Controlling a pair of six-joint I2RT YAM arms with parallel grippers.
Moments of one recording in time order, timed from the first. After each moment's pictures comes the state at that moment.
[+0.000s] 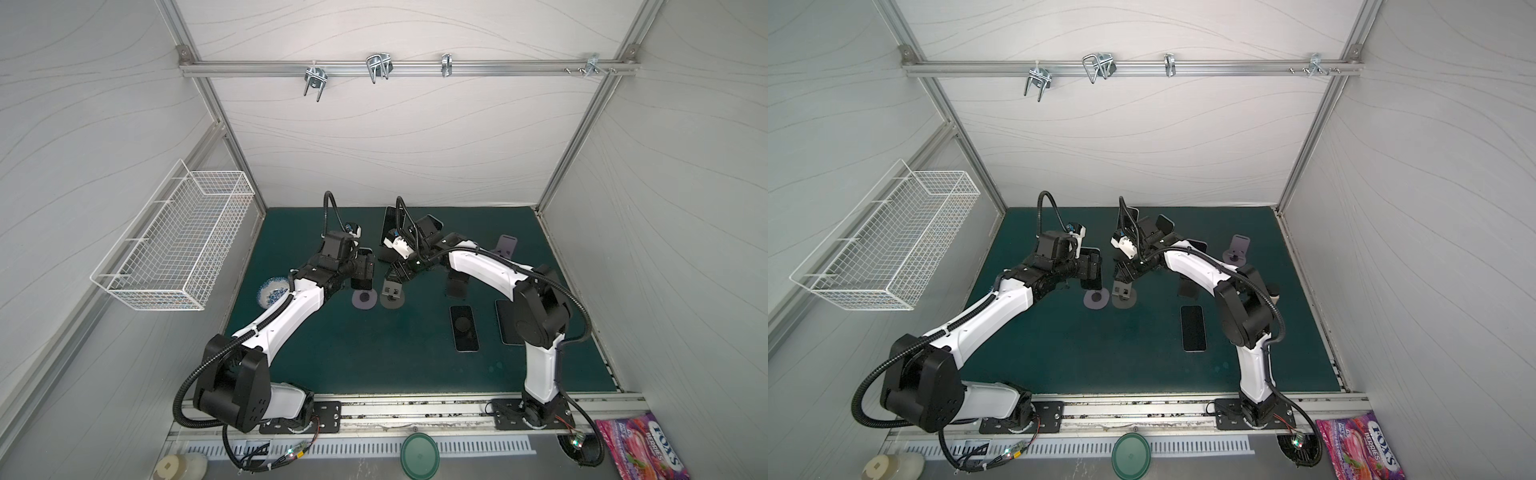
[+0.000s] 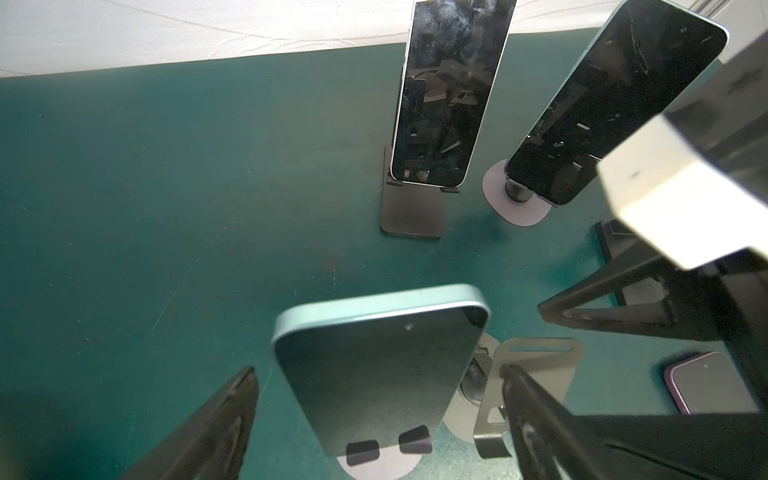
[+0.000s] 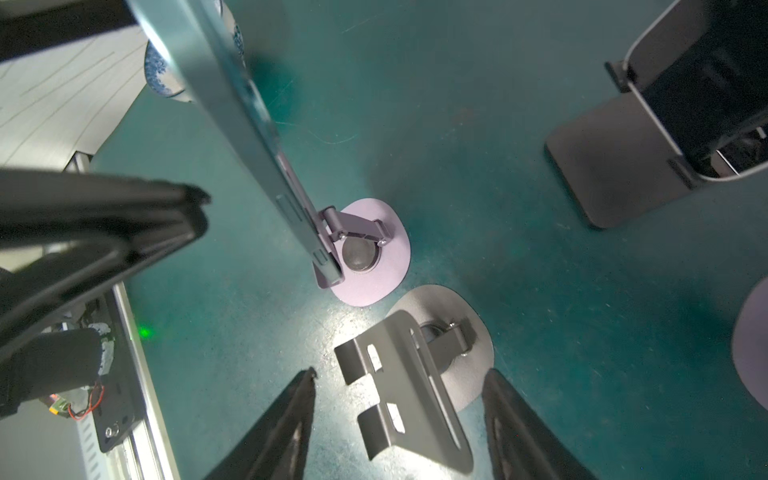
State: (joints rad) left arm -0.33 1.37 0.99 -0.32 -0.03 -0.14; right arm 0.71 1.99 1.61 -0.59 -0.47 -0.03
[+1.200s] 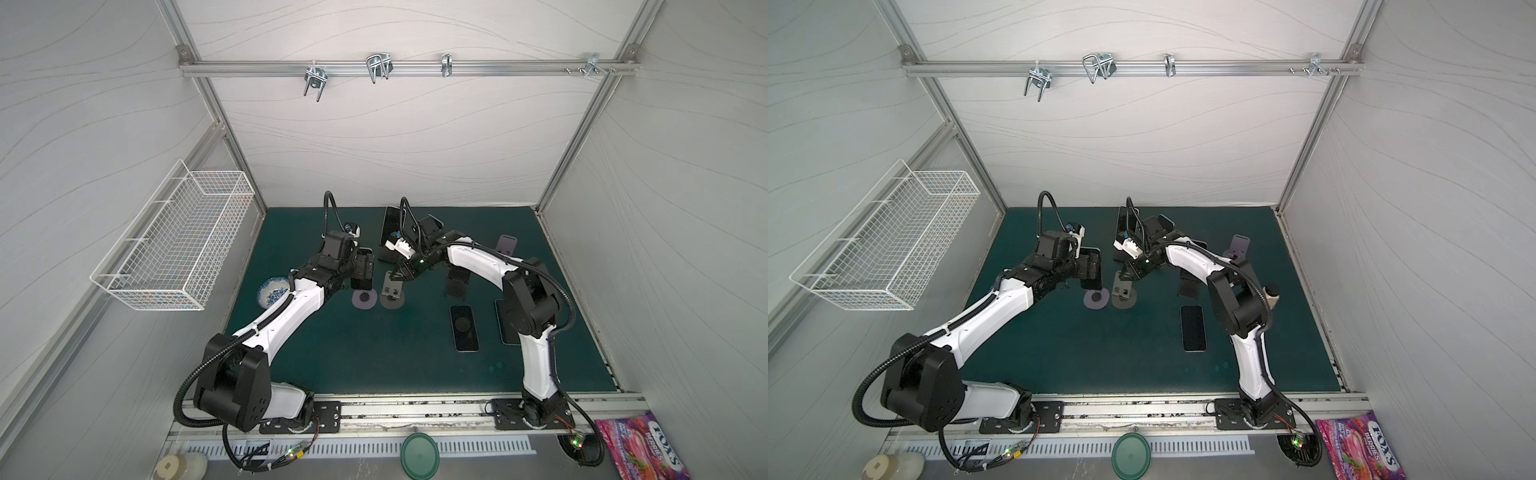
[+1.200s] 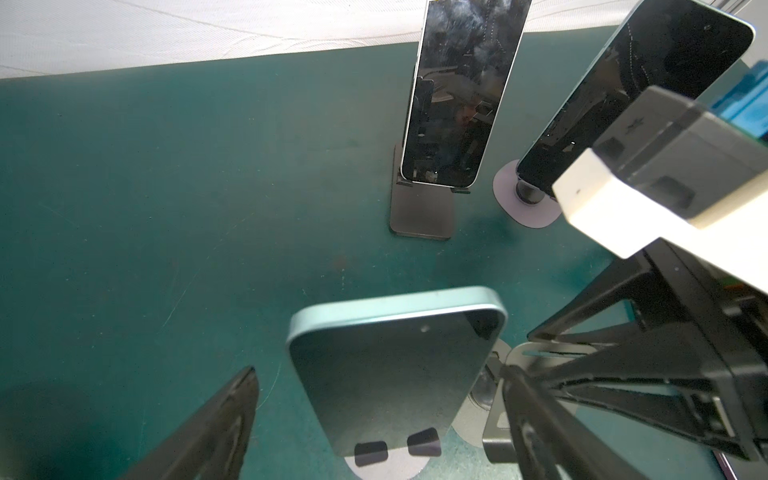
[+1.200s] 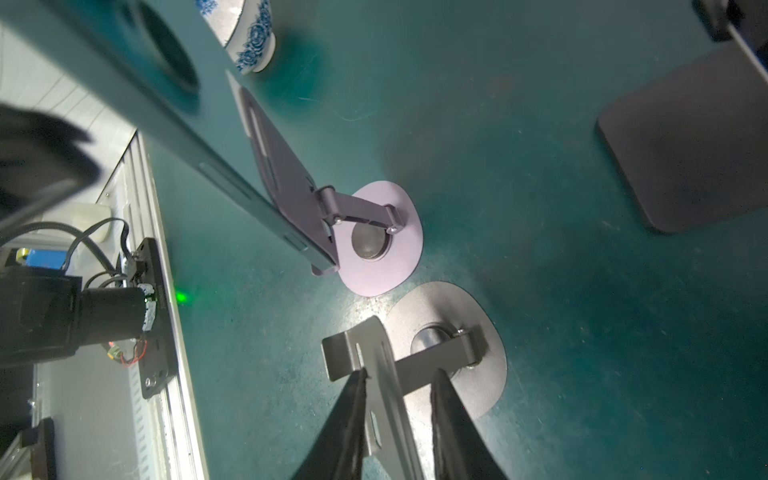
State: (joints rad) left arm -0.33 1.37 0.99 -0.32 -0.05 -0.14; right arm 0.64 2.08 1.65 -0.62 -0.66 -0.11
